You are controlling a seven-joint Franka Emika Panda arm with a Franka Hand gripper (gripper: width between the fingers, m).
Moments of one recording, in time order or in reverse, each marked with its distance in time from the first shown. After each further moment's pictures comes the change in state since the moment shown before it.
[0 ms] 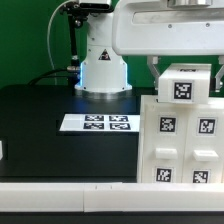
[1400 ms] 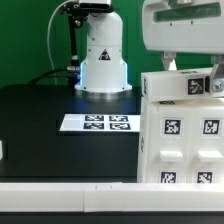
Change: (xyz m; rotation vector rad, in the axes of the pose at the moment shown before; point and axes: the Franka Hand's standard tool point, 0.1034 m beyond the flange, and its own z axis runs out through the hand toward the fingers) arm -0.005 -0.004 -0.009 -0.003 -0.057 0.781
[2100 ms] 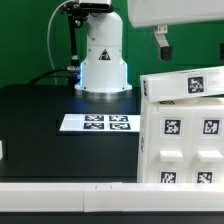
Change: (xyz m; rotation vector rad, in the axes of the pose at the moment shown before) arm -0.002 -0.003 -0.032 0.028 -0.008 -0.470
